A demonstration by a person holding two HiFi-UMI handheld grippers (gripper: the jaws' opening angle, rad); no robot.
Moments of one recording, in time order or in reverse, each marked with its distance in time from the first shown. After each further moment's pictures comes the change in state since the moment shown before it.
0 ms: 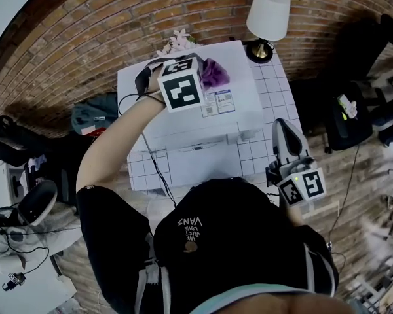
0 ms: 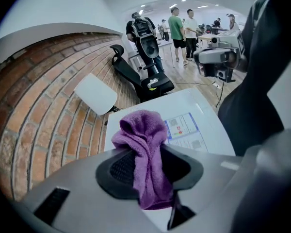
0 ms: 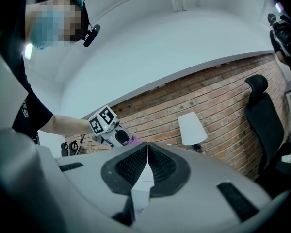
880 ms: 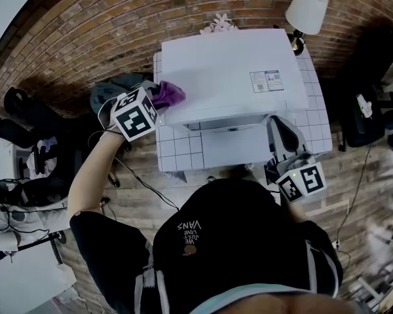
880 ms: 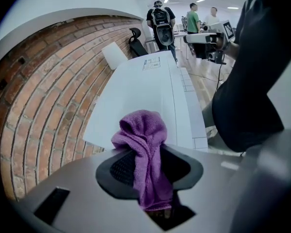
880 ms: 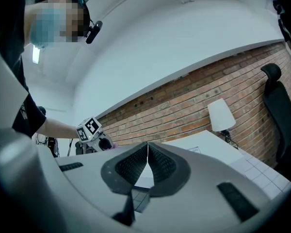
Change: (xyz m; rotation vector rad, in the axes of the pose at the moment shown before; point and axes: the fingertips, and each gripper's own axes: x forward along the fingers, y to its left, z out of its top) left arm -0.109 -0.120 -0.249 -0.241 0.137 0.054; right arm 0.015 0.158 -0.048 0.013 0.050 0.135
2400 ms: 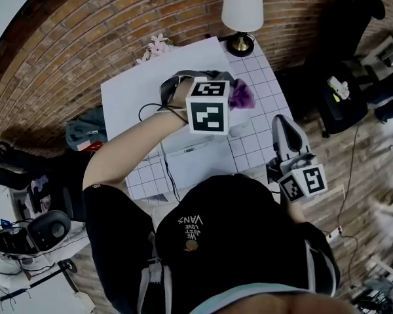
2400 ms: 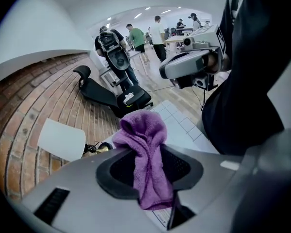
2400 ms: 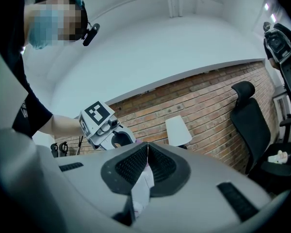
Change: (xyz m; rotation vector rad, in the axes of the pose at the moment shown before) left arm 0.092 -0.051 0.376 0.560 -0.244 -0.187; right arm -0.075 -0.181 0.051 -0.015 -0.077 -0.247
